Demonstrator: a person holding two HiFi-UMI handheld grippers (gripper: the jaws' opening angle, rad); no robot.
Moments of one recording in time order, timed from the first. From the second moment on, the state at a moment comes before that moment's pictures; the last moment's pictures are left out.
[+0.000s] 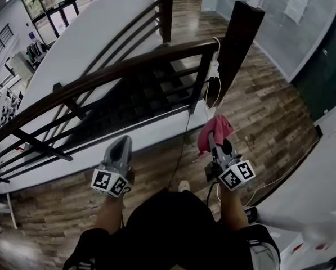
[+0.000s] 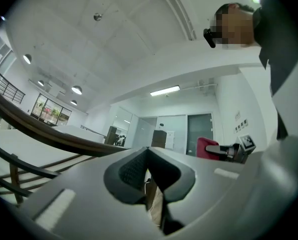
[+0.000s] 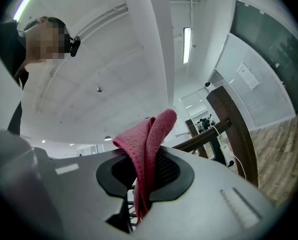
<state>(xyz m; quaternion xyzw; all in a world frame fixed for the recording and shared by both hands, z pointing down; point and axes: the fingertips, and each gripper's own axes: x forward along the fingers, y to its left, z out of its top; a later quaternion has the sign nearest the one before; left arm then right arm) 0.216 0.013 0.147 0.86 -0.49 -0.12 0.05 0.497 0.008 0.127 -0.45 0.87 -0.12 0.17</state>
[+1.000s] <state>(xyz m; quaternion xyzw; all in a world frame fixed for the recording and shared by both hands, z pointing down) 0.311 -0.097 0.148 0.86 -0.50 -0.09 0.05 0.586 -0.095 0.152 -0.46 0.86 -0.15 0.15</state>
